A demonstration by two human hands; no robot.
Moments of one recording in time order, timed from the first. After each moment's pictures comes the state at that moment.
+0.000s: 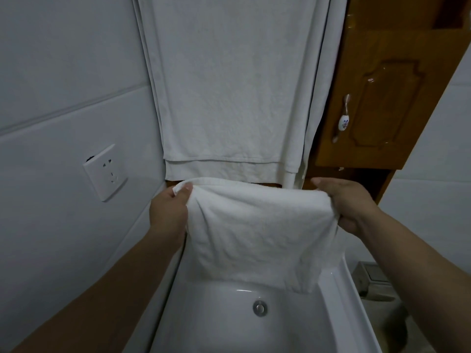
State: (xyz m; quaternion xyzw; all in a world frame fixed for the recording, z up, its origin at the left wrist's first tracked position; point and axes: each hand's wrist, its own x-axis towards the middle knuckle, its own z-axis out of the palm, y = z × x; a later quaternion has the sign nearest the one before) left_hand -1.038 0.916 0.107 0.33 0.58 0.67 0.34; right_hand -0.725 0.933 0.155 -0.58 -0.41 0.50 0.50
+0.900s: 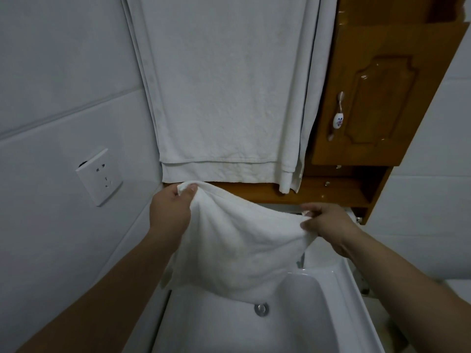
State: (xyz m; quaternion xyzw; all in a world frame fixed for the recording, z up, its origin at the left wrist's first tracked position) left_hand -1.021 0.902 0.129 0.45 0.65 0.57 0.22; right_hand -0.719 0.936 0.098 -0.65 -0.51 0.45 0.34
